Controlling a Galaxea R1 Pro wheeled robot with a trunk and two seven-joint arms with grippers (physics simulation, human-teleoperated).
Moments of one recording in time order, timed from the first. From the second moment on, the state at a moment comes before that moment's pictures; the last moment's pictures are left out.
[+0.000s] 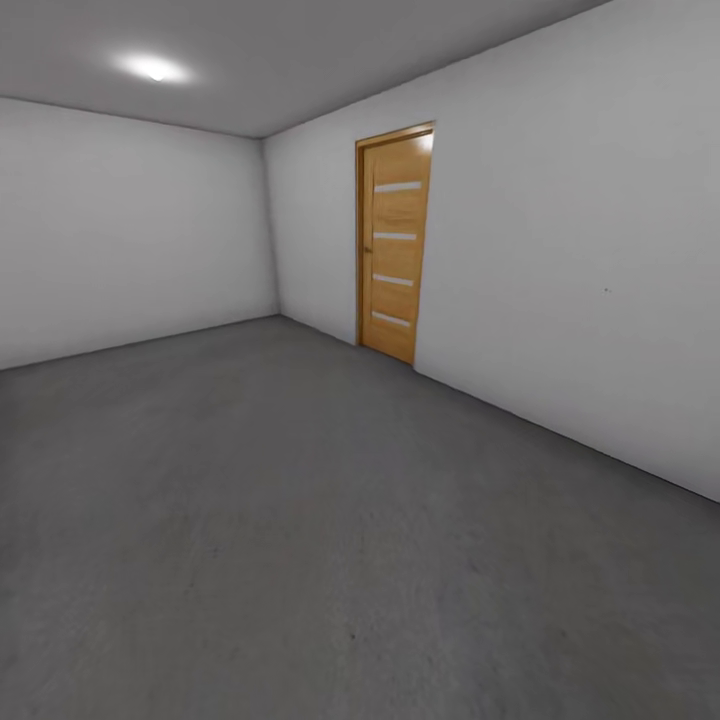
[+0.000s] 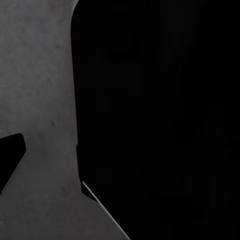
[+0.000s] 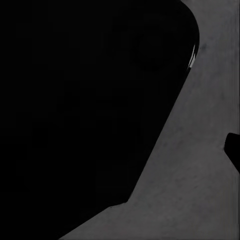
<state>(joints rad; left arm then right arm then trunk) 0.00 0.01 0.01 -0.03 0.01 0.00 0.00 0.00 0.00 0.47 0.00 -0.11 -0.05 0.00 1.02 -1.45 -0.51</state>
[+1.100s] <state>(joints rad) 0.00 0.01 0.01 -0.03 0.03 0.00 0.00 0.00 0.00 0.47 0.00 -0.11 -0.05 0.00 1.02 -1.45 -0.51</state>
